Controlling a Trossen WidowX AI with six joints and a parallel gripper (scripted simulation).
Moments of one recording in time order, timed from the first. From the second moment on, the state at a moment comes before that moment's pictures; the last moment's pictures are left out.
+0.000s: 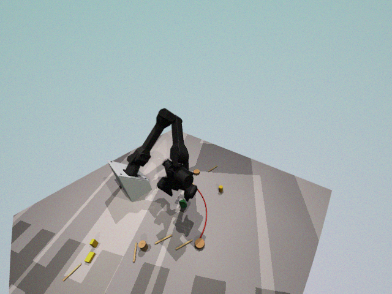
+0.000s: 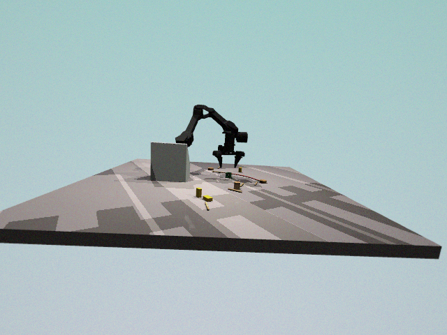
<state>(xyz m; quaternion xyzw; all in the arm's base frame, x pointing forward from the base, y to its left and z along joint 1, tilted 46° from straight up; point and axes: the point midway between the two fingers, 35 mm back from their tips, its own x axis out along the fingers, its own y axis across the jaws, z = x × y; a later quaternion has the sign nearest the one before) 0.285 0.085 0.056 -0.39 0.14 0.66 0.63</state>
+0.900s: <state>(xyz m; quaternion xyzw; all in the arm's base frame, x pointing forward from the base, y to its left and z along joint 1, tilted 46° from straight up) 0.285 0.085 0.056 -0.39 0.14 0.66 0.62</state>
